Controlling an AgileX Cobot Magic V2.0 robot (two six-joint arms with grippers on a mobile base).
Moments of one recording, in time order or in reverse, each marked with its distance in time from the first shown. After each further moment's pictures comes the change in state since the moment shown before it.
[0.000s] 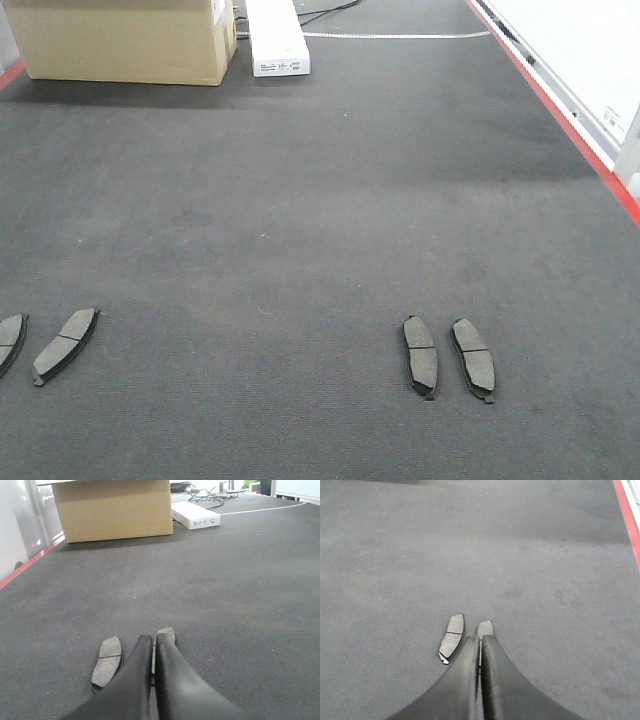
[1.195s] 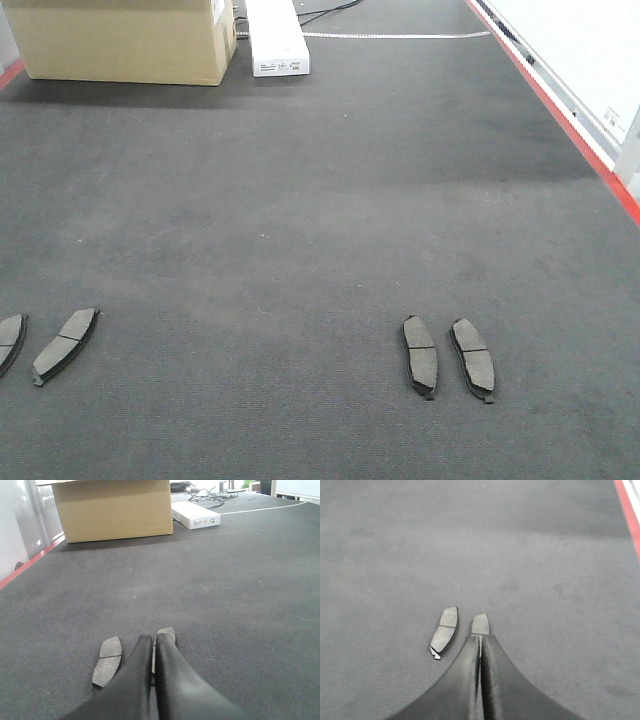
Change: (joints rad) left arm 0.000 0.000 0.000 0.003 0.000 0.000; right arm 0.000 -0.068 0.242 -0.013 -0.181 -0.012
